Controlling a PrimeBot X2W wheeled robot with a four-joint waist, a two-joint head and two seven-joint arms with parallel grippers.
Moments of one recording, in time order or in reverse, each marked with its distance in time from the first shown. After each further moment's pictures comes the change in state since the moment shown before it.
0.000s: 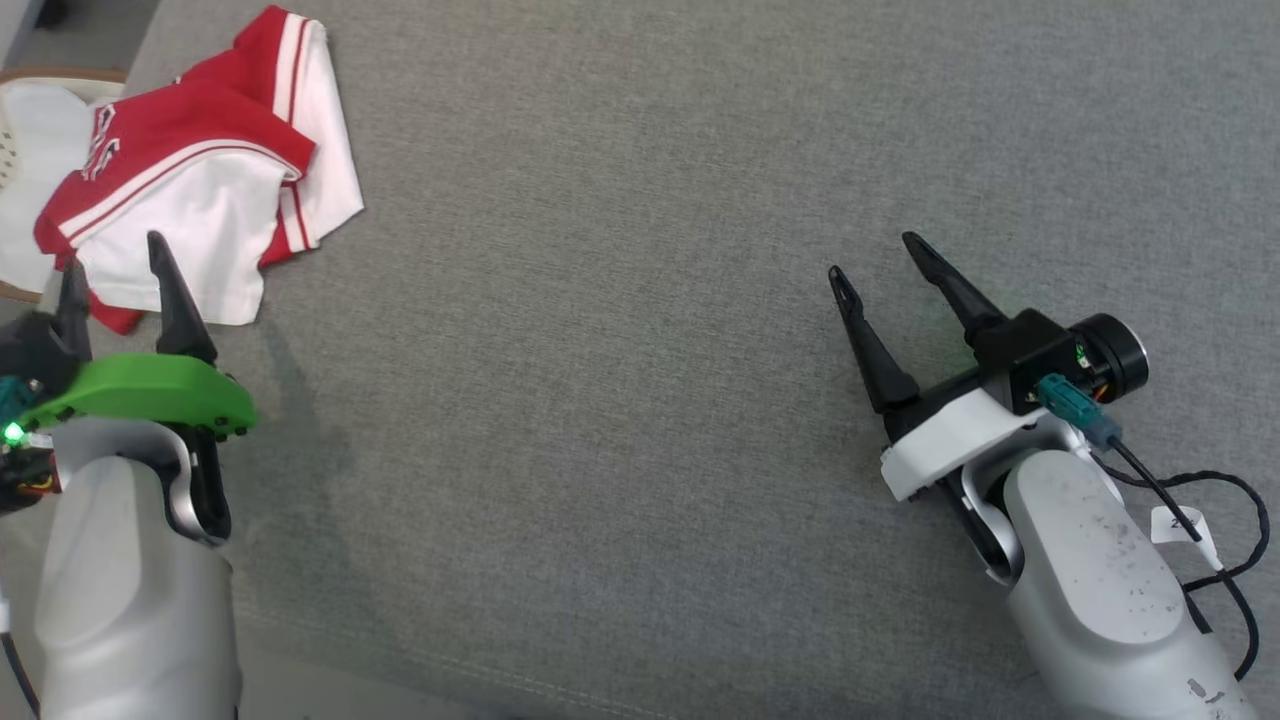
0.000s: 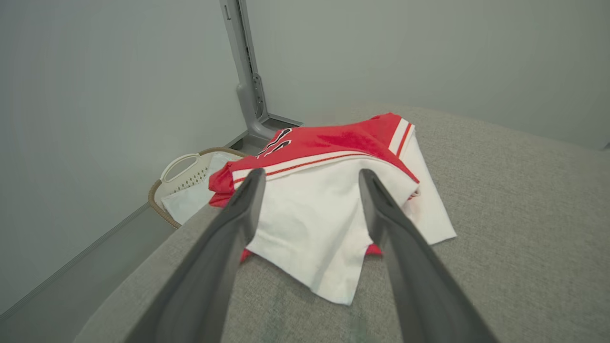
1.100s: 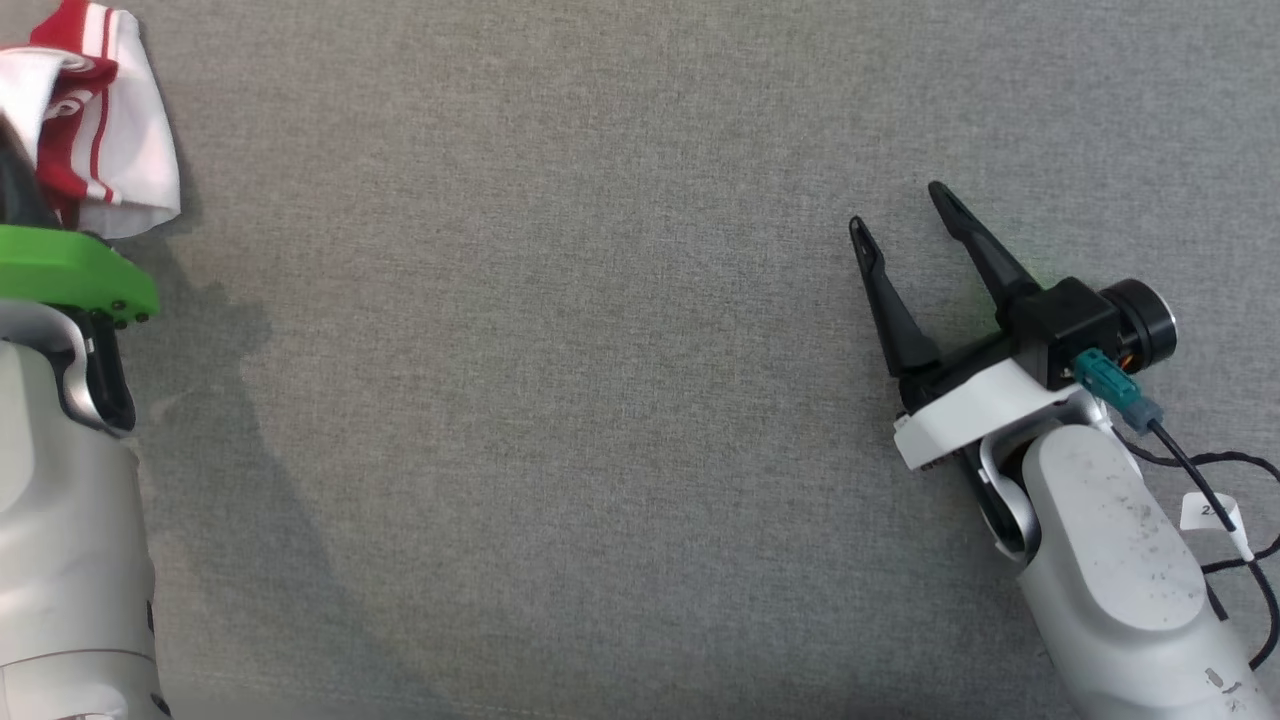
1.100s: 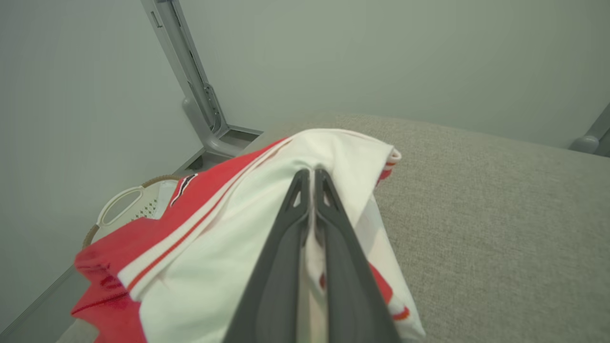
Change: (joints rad) left arm -0.241 0.115 -0.006 0.174 -0.001 -0.036 0.001; right arm -0.021 -0.009 -0.025 -0.067 0.019 0.000 -0.001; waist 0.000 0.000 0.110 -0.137
